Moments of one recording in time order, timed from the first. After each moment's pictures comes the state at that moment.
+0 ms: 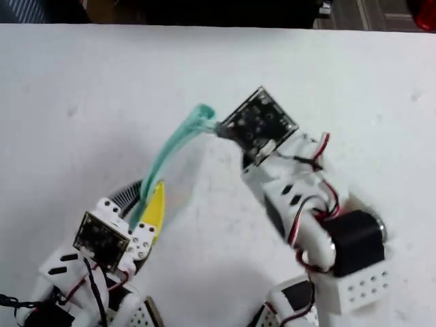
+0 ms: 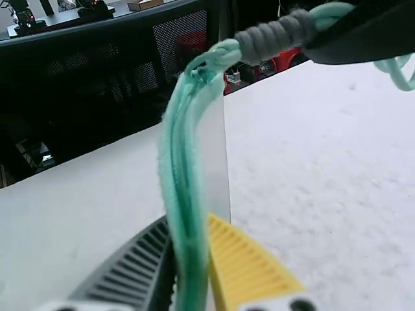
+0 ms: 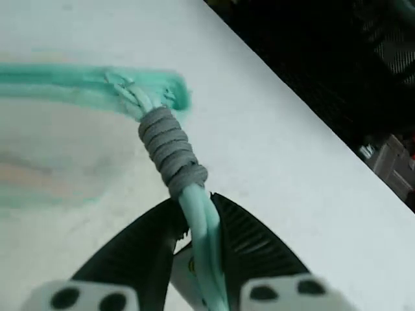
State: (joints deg) left arm 22.7 -104.9 60.9 69.8 -7.0; right arm -24.1 -47.7 5.5 83.9 28.3
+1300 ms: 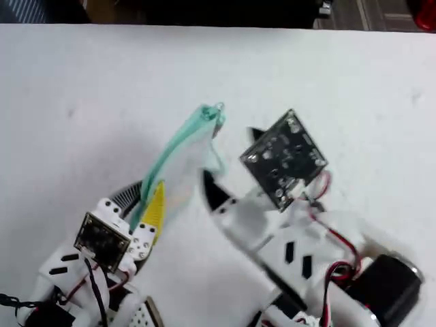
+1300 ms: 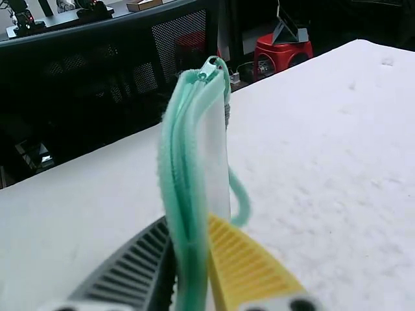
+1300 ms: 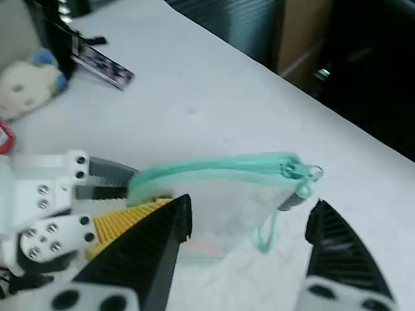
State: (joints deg) left arm 22.9 -105.1 61.5 69.8 -7.0; right arm -45.1 -43.7 -13.7 93.4 4.3
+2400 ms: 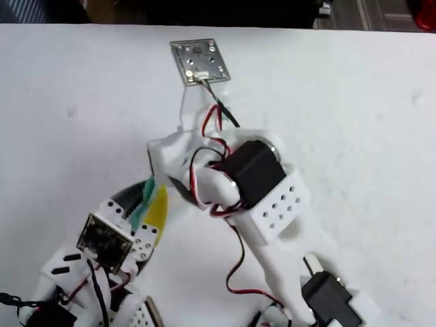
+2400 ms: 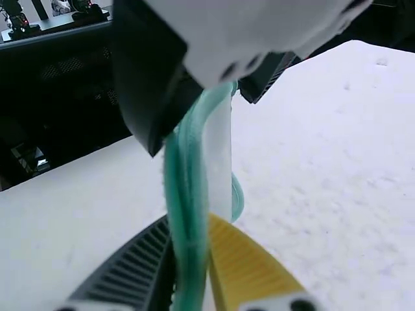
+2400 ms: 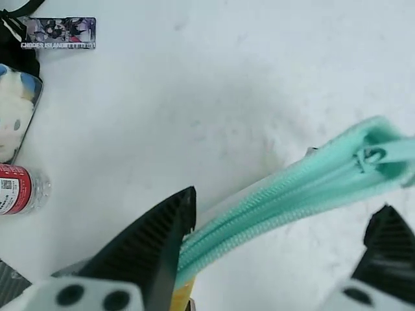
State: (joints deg) left arm 23.2 -105.2 62.4 69.4 -7.0; right arm -44.3 -12.0 -24.6 97.2 -22.8
